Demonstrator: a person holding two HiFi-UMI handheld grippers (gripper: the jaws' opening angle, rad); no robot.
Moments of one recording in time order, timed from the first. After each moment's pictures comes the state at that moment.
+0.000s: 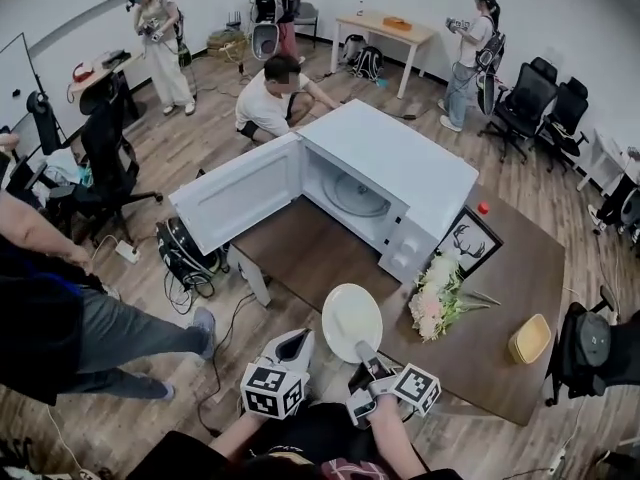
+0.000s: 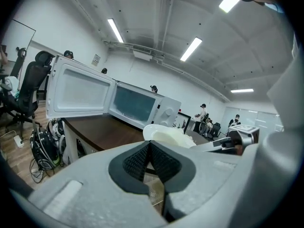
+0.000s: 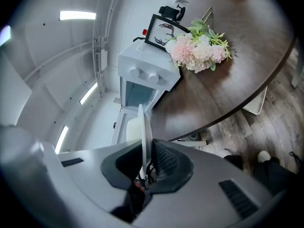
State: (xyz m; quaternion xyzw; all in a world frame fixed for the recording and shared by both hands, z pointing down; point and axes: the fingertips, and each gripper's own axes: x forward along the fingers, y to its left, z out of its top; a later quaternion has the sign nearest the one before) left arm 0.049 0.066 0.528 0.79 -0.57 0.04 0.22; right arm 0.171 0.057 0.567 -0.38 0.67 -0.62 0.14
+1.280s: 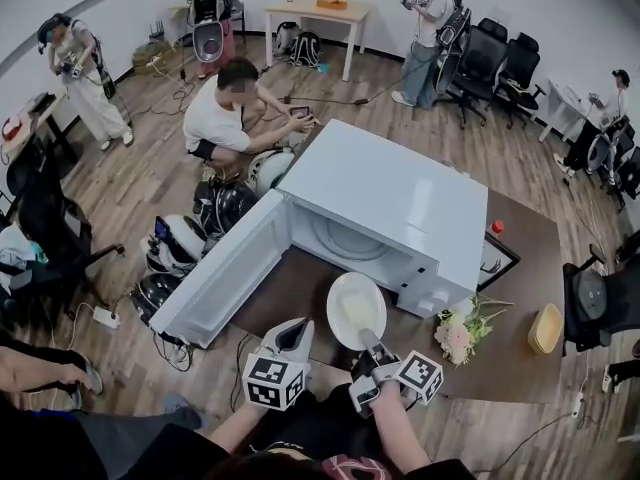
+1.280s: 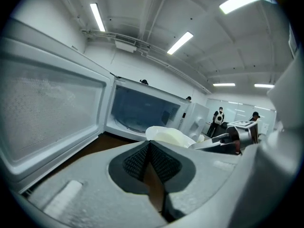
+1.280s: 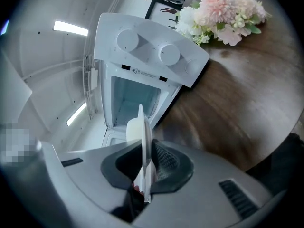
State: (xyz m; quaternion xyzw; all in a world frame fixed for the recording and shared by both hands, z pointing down) left arm -0.051 -0.135 0.526 0.86 -0.46 0.08 0.20; right arm 0.079 -0.114 0.570 -0.48 0.59 -0.61 0.23
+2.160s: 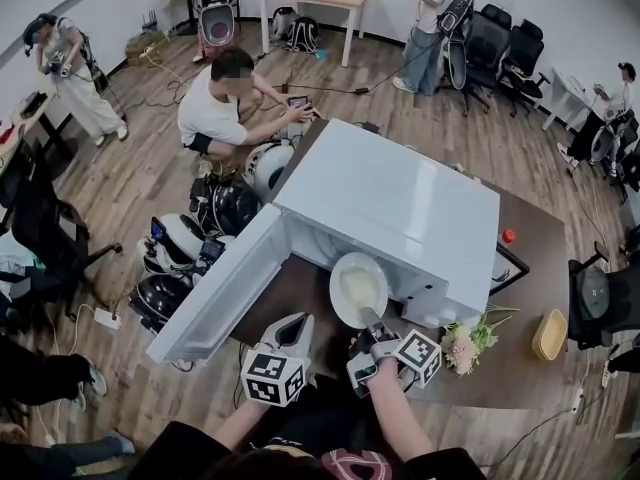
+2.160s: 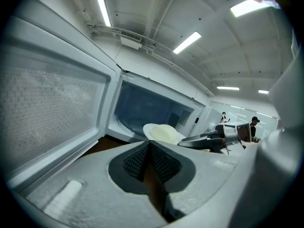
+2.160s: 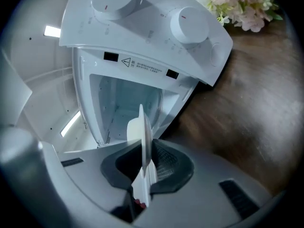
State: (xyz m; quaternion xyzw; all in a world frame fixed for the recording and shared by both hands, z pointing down) left arm -0.054 -0.193 0.535 0.86 -0.45 0.08 0.23; right arm 0.078 -0.202 0.578 -0.50 0.55 -0.62 0.26
